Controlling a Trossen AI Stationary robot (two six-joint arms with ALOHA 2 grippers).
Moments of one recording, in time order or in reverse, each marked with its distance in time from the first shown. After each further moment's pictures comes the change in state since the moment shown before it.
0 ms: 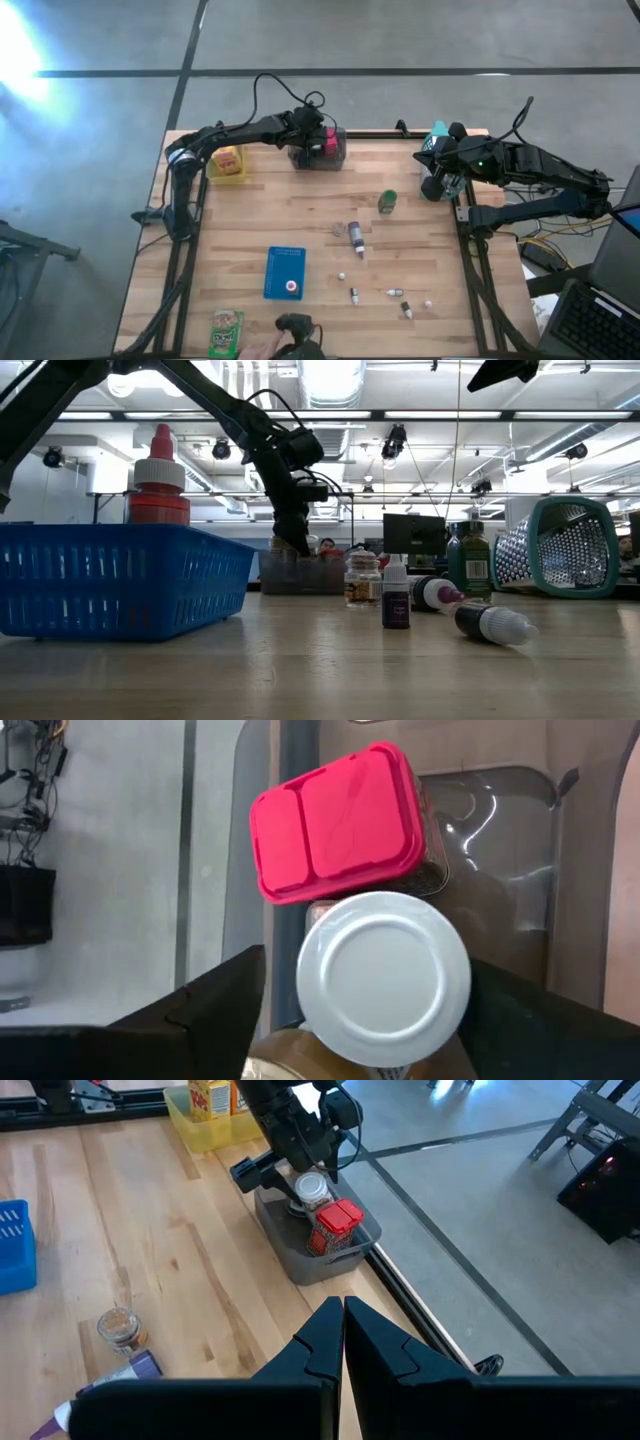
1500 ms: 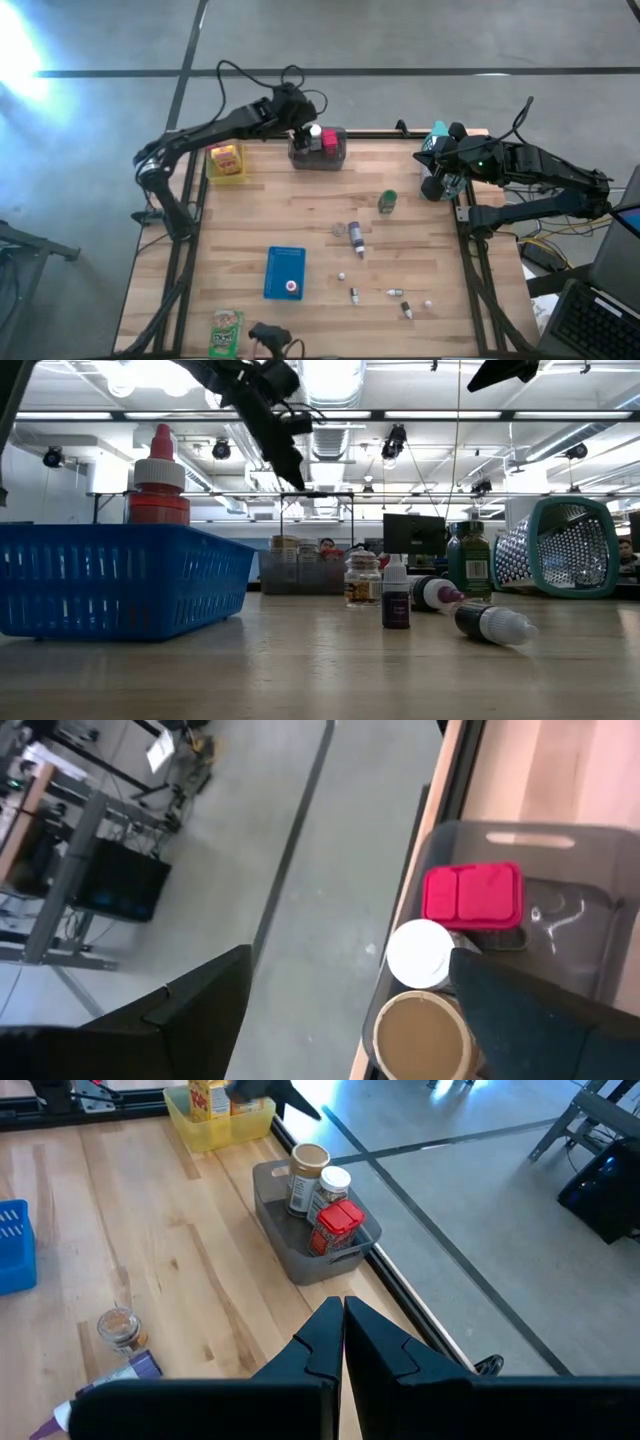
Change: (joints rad) left arm -0.023 -0.273 0.000 -0.002 -0.149 -0.137; right arm 0.000 0.000 0.000 0.000 0.000 0.000
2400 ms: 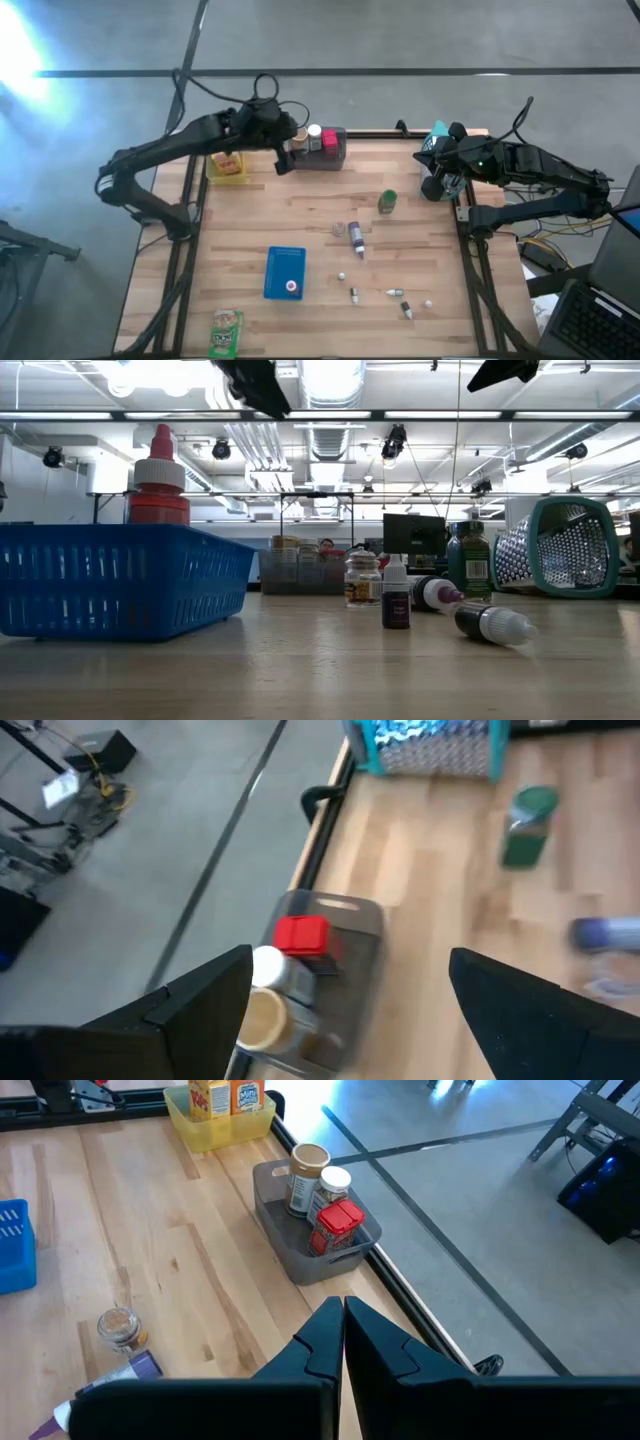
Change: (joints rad) left arm -0.199 -0.298 -0.002 -0.262 0.155 -0.295; right arm 0.000 0.000 0.000 0.000 0.000 -0.001
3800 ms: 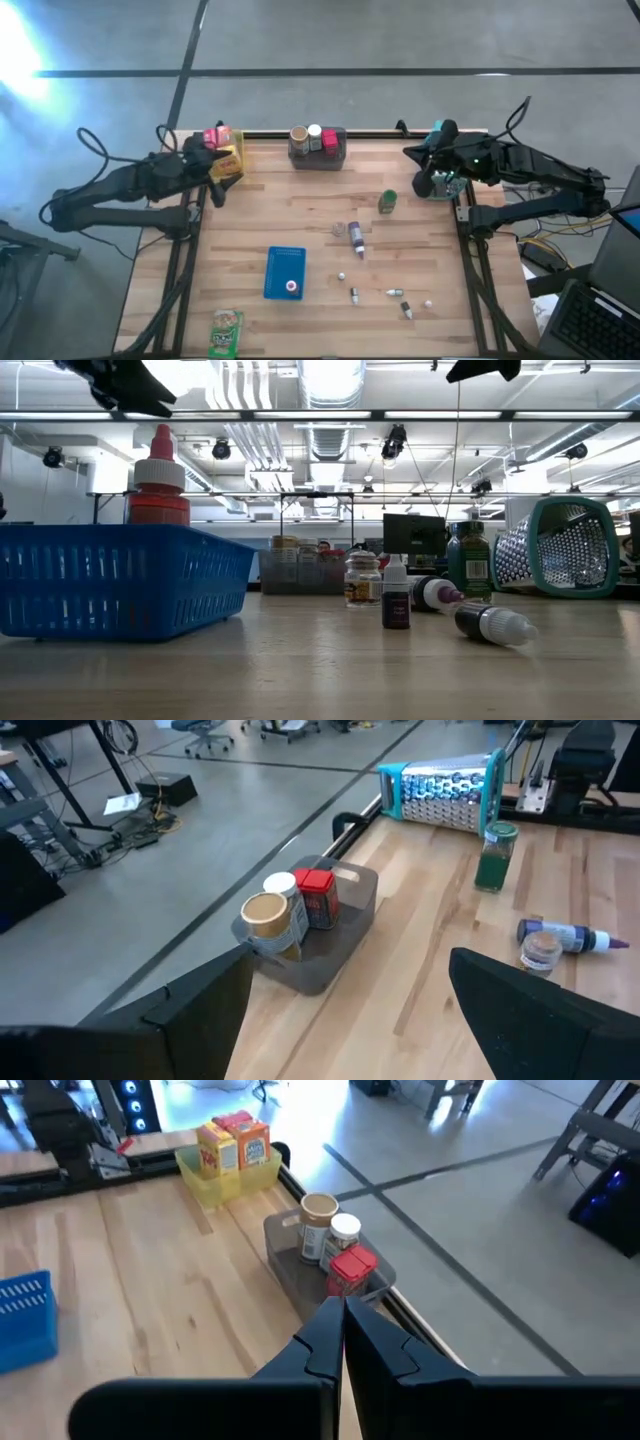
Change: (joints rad) left arm -0.206 -0.848 -0.711 0.088 -0.241 -0.286; right arm 0.000 0.052 0.000 0.159 -0.001 0.034
